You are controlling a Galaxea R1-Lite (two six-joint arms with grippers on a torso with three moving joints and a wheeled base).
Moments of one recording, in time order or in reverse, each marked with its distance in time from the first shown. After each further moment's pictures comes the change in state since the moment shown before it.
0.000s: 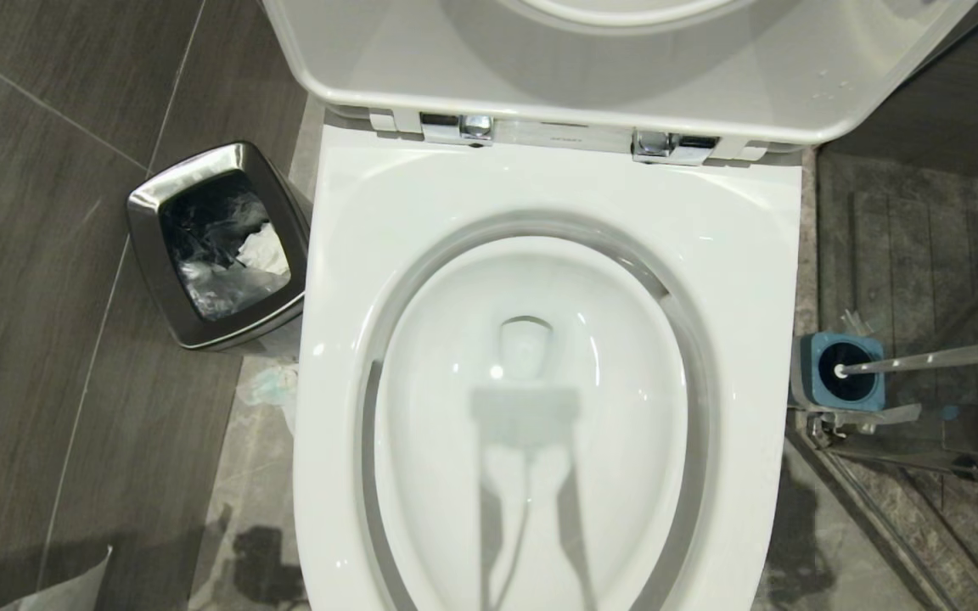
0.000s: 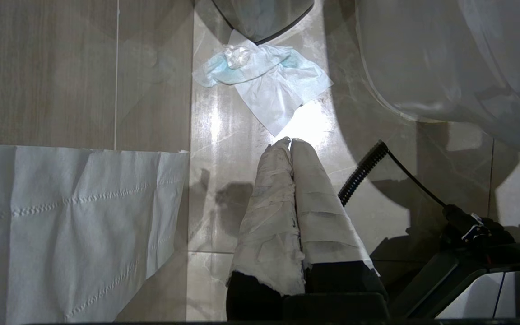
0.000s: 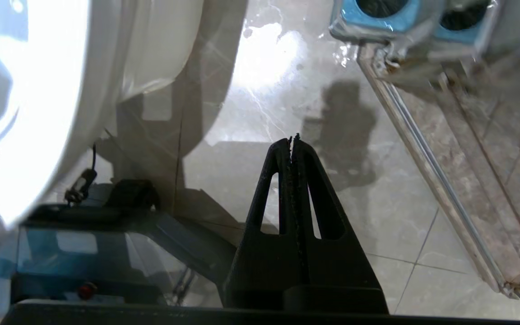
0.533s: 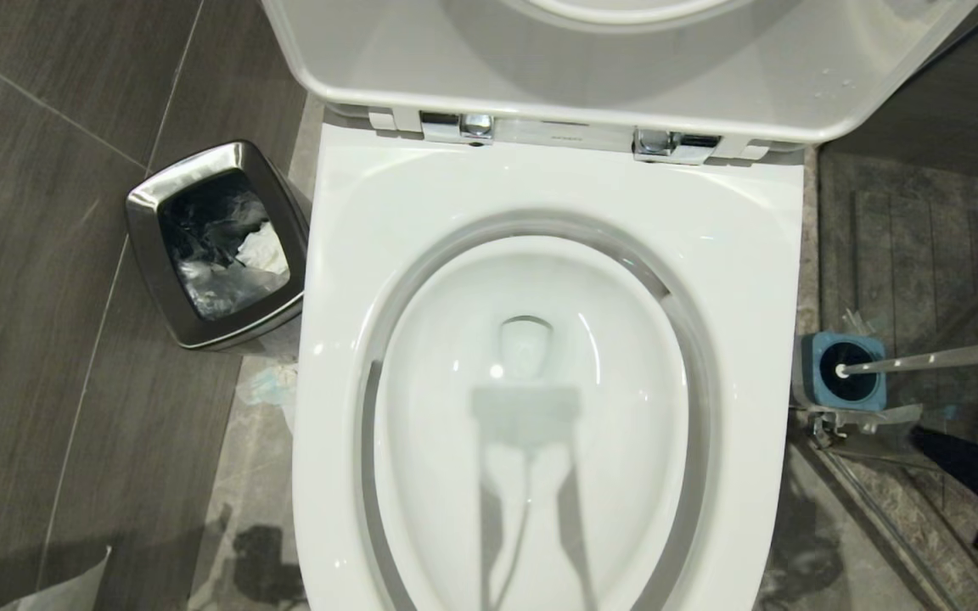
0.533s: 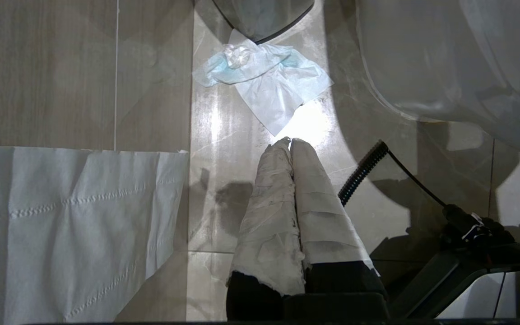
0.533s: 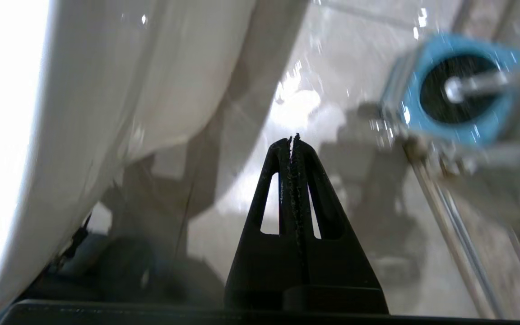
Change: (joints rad) left arm 0.000 0.000 0.000 0.000 0.000 0.000; right arm 0.001 0.622 0.271 -0.984 0.151 -0.073
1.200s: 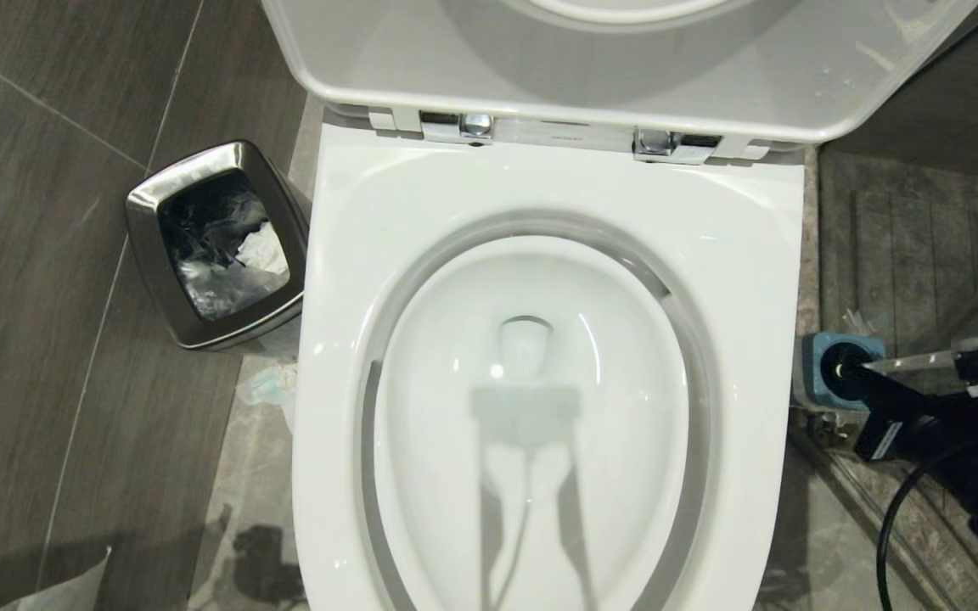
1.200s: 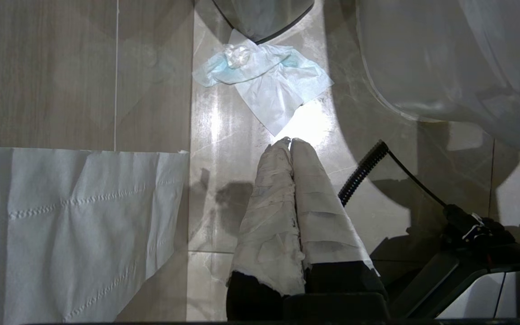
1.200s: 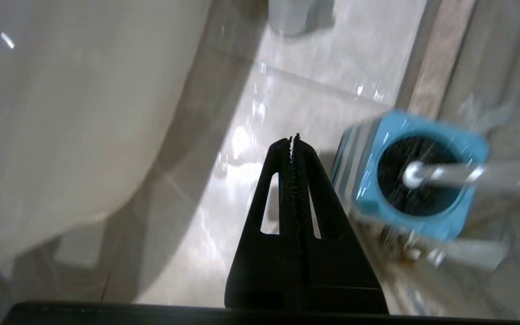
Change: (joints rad) left arm 0.000 0.000 0.000 0.000 0.000 0.000; right arm -0.002 0.606 0.103 -0.887 -0.105 -0.072
